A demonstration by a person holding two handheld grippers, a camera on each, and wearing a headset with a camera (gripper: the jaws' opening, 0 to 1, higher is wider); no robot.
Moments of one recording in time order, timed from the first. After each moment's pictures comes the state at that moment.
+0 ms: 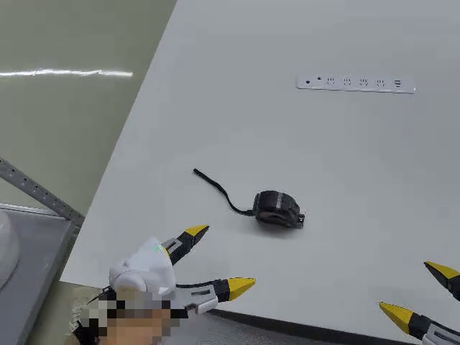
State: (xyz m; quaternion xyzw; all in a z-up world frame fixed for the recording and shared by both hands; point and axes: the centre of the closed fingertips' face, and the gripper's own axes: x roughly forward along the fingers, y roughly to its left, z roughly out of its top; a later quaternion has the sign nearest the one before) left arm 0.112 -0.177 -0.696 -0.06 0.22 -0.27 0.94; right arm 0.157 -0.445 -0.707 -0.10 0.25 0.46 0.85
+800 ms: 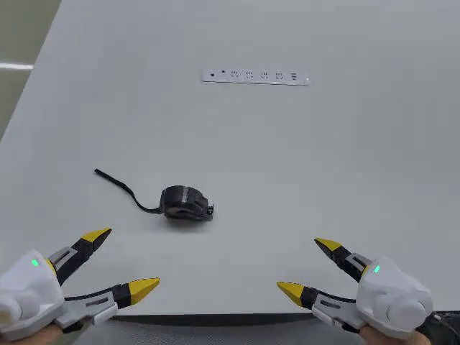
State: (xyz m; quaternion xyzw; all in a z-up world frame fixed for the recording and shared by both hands) left arm 0.113 -0.182 -0.693 -0.06 0.22 -0.27 0.93; right arm 0.155 -0.442 -0.709 -0.10 0.25 0.46 0.85
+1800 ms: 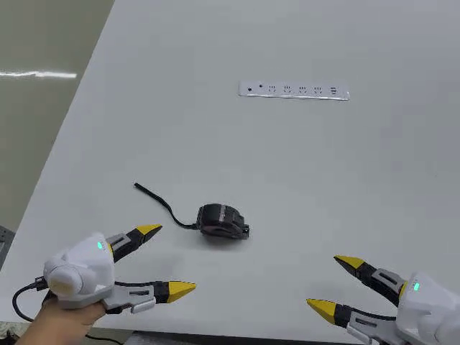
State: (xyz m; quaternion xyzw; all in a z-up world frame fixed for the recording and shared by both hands) left arm 0.148 -0.181 -0.706 0.00 0.25 -0.37 0.90; right arm 0.168 -0.411 -0.712 -0.07 0.24 0.53 0.81
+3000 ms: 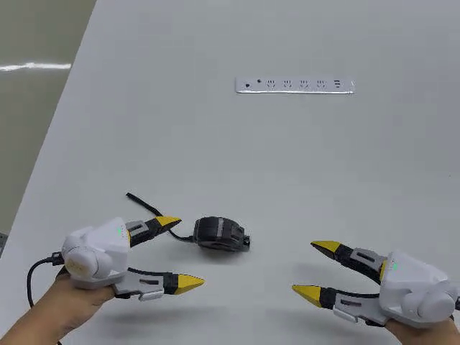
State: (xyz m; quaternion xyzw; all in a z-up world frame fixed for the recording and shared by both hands) left arm 0.196 -0.196 -0.723 0.05 0.27 -0.44 0.86; right arm 0.208 -0.364 -0.722 -0.08 0.21 0.60 0.77
